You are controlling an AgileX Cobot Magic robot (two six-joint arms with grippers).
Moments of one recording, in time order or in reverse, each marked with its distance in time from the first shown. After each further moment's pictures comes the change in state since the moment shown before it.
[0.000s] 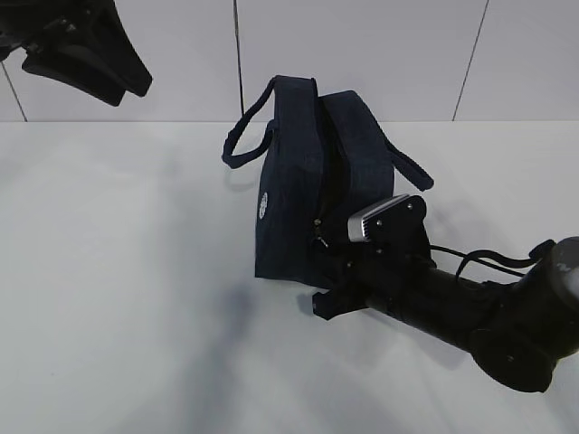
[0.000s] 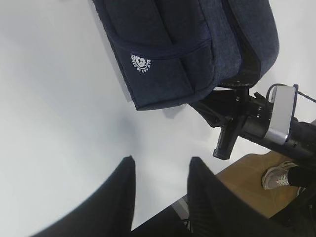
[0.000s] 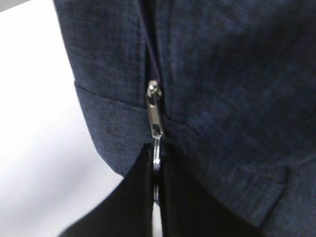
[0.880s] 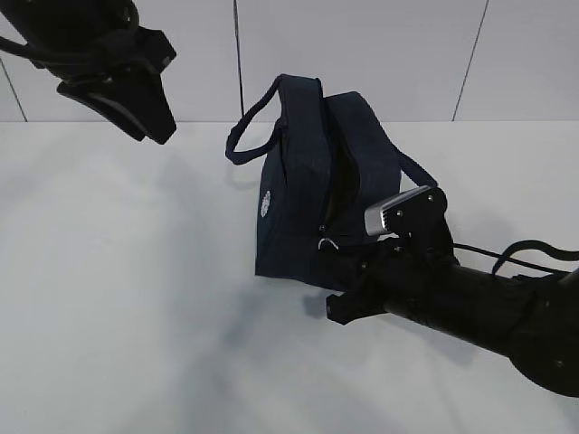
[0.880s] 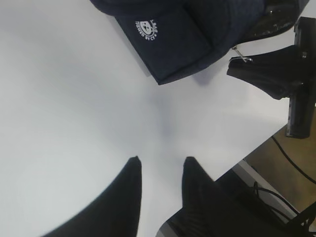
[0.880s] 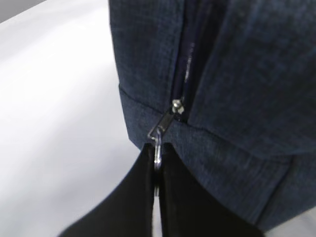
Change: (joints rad) left arm -0.185 0.020 0.000 0.246 0.000 0.032; right arm 0.000 -0.157 0.083 -0.068 0.104 0.102
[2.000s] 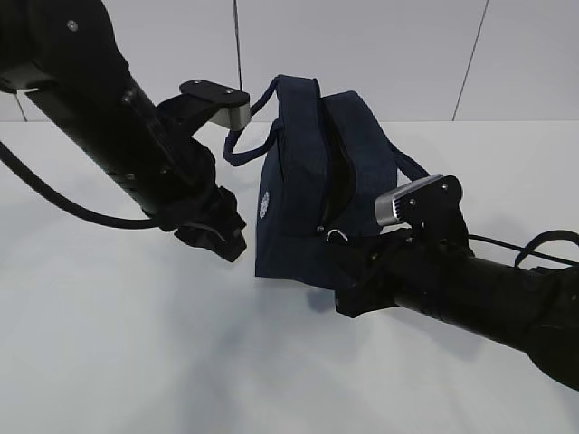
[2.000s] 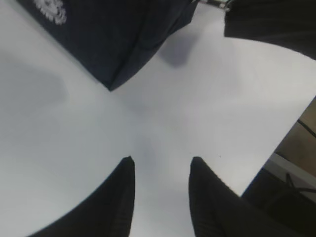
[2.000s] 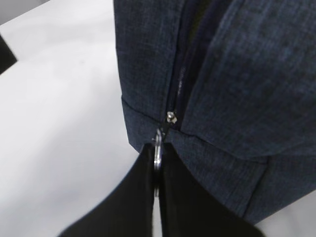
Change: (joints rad) left arm -0.154 0.048 0.371 -0.064 -0.435 0.238; right arm 0.000 -0.098 0.035 0.008 0.066 0.001
